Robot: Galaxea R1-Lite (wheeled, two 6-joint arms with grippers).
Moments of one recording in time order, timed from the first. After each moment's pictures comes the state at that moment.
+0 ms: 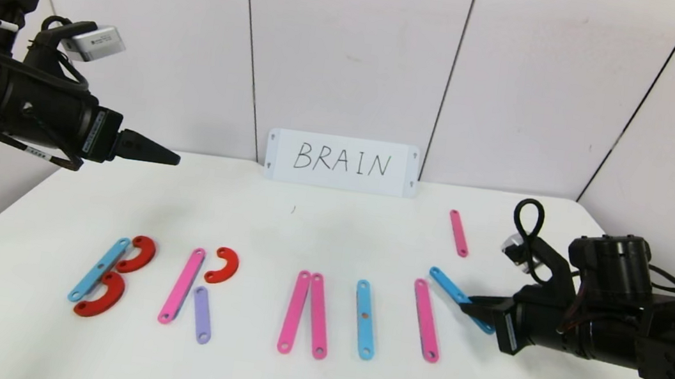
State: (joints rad) left arm 0.01 1.61 -1.45 0.51 -0.45 0.22; right arm 0.22 1.81 -0.60 -0.50 0.38 -0.16
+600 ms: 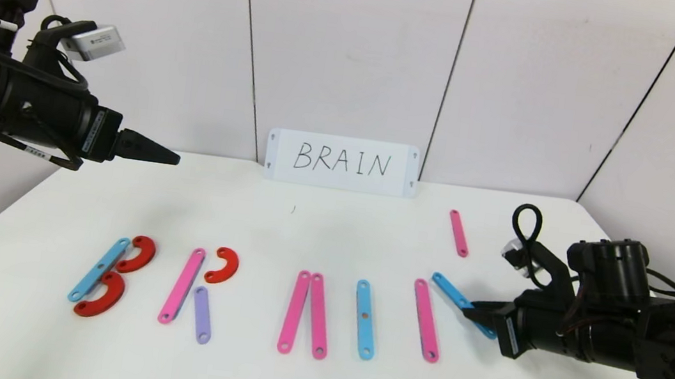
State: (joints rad) left arm 0.01 1.61 -1.45 0.51 -0.45 0.22; right arm 0.21 1.83 -0.59 -0.50 0.38 -0.17
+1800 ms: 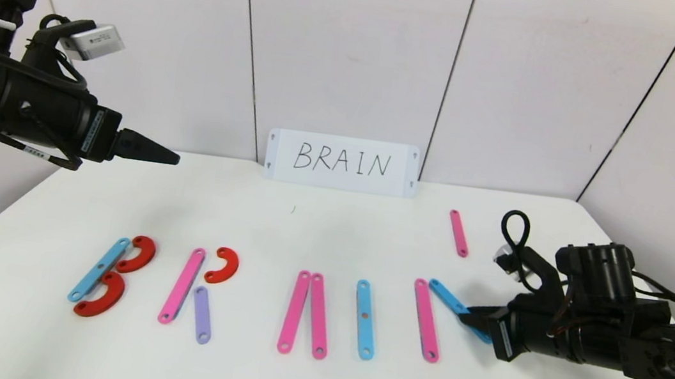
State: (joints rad) left arm 0.01 1.61 -1.44 0.51 -0.45 0.22; right arm 0.21 1.88 -0.60 -0.50 0.38 -0.18
